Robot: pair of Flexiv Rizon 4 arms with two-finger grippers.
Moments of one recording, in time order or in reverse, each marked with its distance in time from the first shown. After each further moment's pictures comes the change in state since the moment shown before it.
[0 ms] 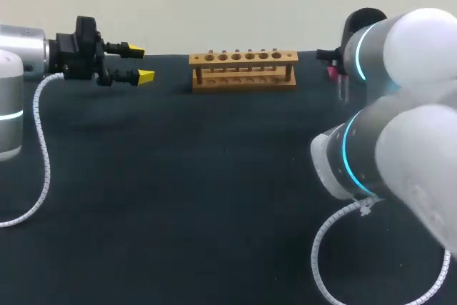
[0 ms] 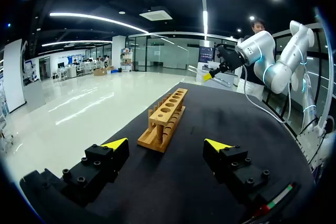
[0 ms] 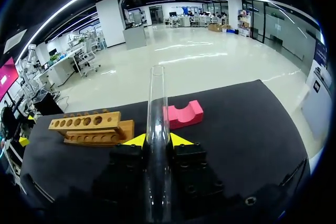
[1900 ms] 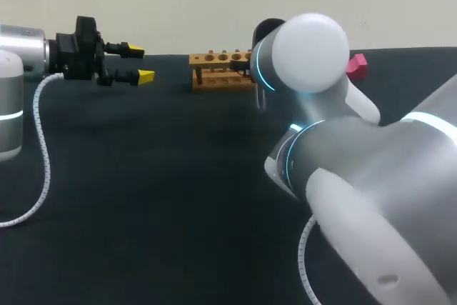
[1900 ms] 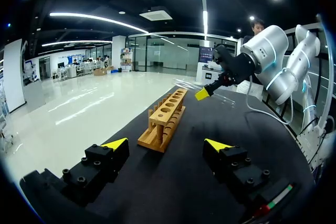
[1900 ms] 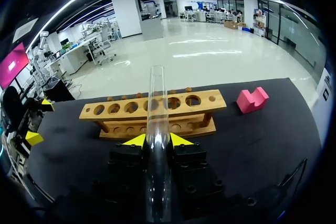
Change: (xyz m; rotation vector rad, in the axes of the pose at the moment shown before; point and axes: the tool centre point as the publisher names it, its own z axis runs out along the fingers) left arm 0.000 0.000 0.000 0.000 0.000 0.000; right arm 0.040 0.154 0.034 -0.095 0.061 -0.063
